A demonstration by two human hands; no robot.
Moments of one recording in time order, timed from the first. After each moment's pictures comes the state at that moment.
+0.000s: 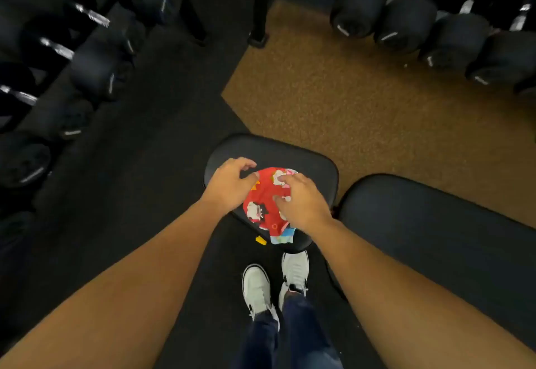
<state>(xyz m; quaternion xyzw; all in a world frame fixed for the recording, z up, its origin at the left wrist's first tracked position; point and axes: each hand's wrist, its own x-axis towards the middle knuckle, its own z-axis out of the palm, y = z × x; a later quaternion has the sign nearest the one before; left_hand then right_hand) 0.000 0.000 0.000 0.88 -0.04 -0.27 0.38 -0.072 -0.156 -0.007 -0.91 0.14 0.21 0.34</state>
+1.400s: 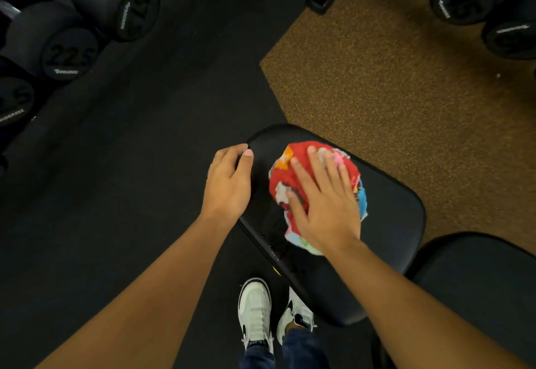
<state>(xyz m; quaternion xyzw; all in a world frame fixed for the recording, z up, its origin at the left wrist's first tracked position) 0.046 0.044 -0.095 0.82 0.21 -0.16 0.51 -0.001 -0.129 -0.141 -0.99 -0.07 0.05 0.11</state>
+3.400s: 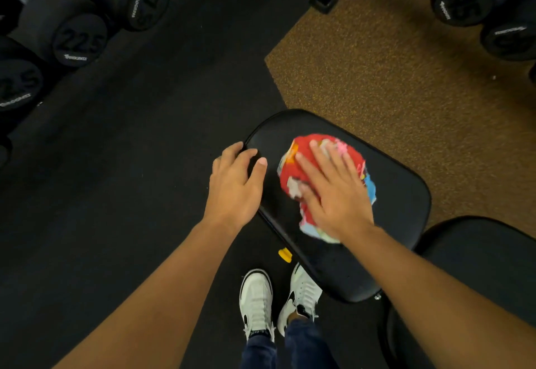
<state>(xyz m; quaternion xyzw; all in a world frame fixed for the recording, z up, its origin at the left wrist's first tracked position) 0.007 0.064 -0.094 0.89 0.11 -0.17 0.42 -0.013 -0.135 -0.142 -0.98 -0.15 0.07 0.09</state>
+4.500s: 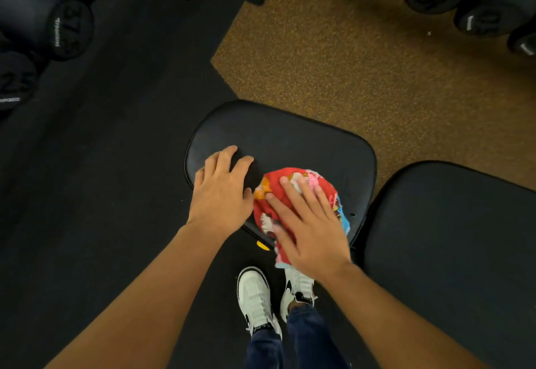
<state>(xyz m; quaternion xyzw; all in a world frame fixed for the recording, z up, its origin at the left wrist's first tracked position) -0.011 0.020 -0.091 0.96 -0.17 -0.19 0.14 -0.120 -0.143 -0.136 -0.99 -0.08 0.07 0.12</state>
